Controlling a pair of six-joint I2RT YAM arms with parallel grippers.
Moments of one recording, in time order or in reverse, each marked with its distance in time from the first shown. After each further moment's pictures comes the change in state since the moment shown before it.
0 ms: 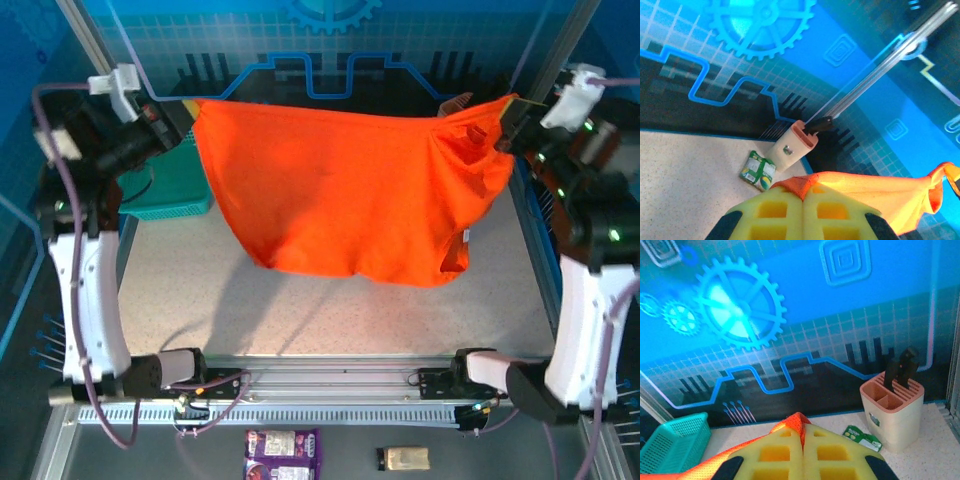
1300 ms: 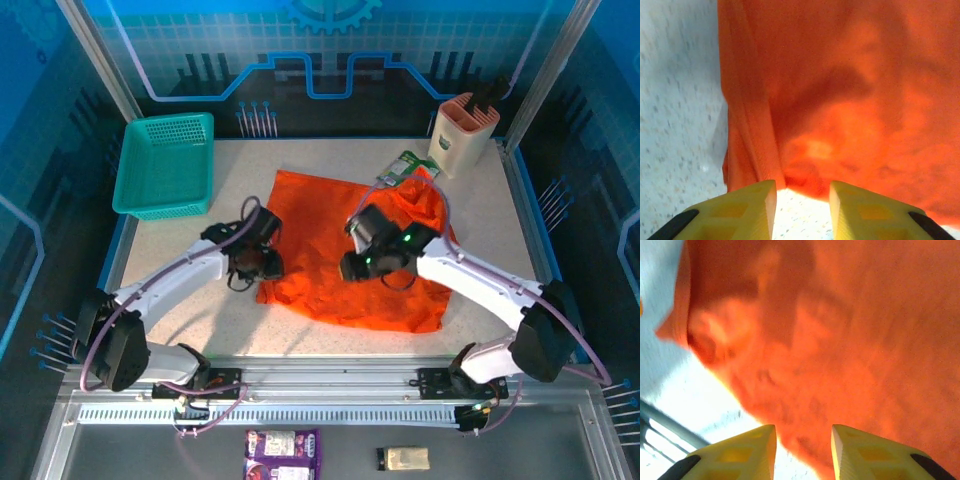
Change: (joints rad) left arm -0.725 0.071 -0.861 -0.219 -0.742 -0.088; right arm 0.801 0.141 -0.928 0.104 0.010 0.230
